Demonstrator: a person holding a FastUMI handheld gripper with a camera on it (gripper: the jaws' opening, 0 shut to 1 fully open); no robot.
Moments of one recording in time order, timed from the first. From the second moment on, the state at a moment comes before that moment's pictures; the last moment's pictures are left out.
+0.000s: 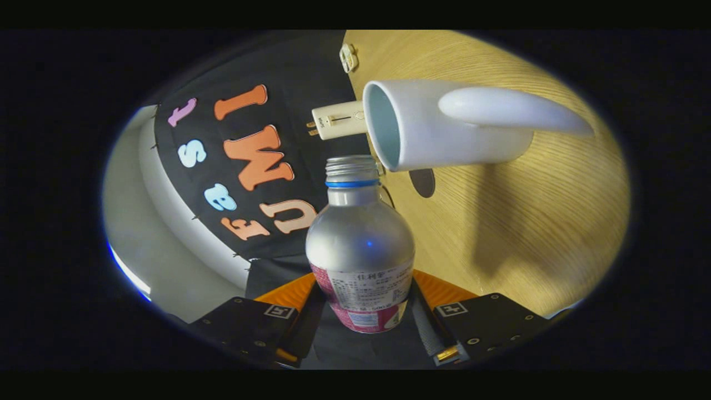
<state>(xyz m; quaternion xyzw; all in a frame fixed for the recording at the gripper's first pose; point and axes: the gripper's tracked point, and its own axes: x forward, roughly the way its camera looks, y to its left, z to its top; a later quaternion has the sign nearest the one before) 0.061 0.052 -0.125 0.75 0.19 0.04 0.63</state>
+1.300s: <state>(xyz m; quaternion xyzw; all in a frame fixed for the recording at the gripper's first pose) 0.064 0.053 -0.093 0.80 0.17 0.08 0.56</state>
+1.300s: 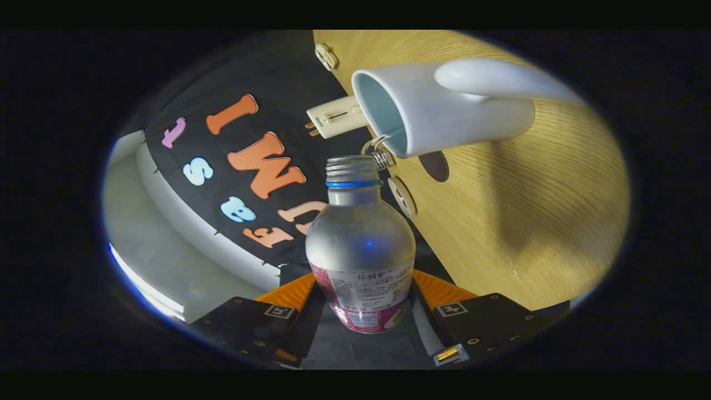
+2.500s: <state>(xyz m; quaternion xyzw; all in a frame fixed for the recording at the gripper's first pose) 0.062 0.045 -0.071 0.84 0.15 0.11 0.51</state>
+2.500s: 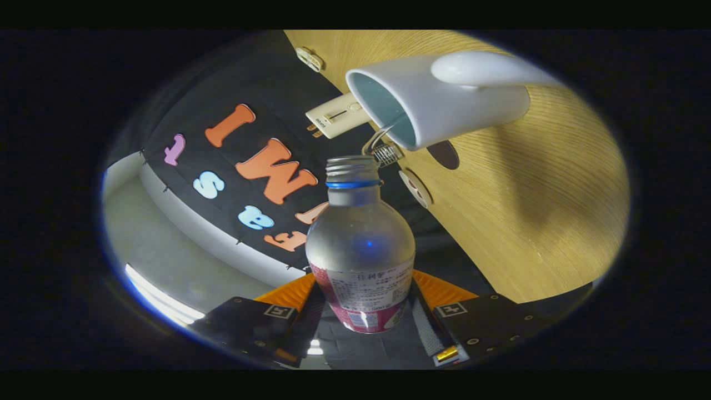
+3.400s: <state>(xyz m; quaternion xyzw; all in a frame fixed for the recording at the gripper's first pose) 0.063 0.043 -0.060 0.85 0.14 0.12 0.50</state>
